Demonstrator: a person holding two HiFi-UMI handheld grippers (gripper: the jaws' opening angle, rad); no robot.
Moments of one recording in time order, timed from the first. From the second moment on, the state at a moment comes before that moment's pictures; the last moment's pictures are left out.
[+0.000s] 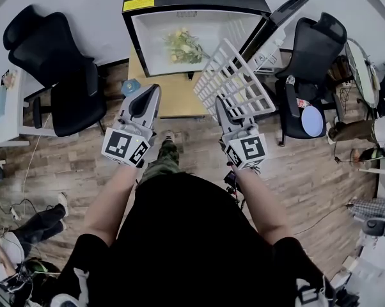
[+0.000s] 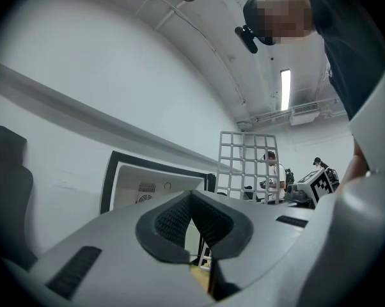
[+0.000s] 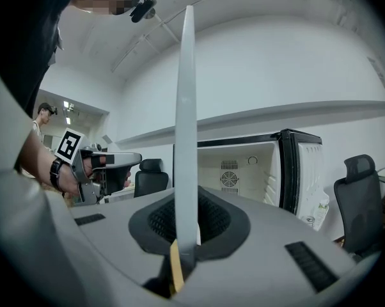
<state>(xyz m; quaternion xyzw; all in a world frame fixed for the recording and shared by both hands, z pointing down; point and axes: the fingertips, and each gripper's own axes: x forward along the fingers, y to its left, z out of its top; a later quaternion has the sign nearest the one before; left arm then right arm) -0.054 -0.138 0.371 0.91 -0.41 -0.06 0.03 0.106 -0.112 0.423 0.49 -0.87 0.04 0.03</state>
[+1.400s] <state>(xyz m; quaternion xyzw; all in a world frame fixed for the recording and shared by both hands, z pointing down) -0.052 -0.185 0.384 0.91 -0.41 -0.04 0.04 0.125 -0.192 0.426 0.52 -0.81 0.23 -0.16</state>
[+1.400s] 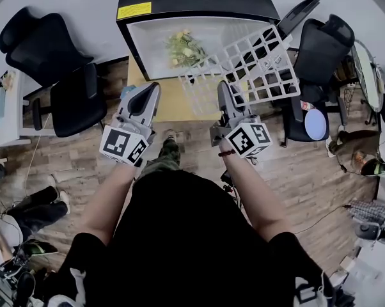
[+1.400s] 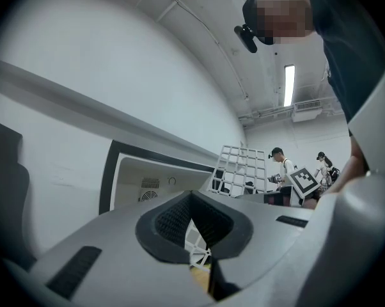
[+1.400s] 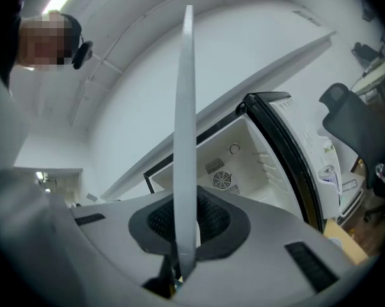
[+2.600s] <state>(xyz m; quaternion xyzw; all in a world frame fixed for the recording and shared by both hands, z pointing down) -0.073 -0.190 0.381 0.91 -0.42 -0.03 0.03 0.112 -0.242 0.454 0.46 -0.62 0.48 -0.42</state>
